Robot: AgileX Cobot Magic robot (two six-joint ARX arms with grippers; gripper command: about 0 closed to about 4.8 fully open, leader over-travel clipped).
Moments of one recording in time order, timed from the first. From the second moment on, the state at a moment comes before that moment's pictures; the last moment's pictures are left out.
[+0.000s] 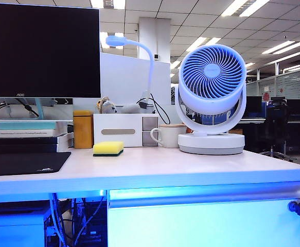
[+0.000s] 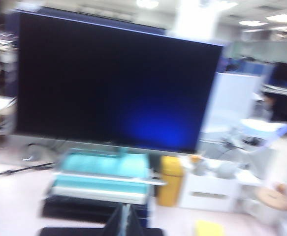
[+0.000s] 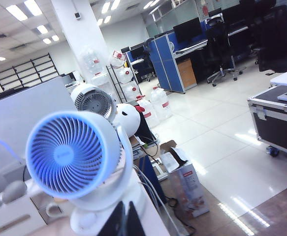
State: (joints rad) left arm -0.02 0.54 0.85 -0.14 -0.10 -0.10; right arm -0.02 0.28 0.51 -0.04 0.18 0.35
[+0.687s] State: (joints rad) left arm -0.31 0.87 1.24 -0.35 0.11 -0.05; right arm -0.02 0.63 0.66 0.00 0.01 0.57
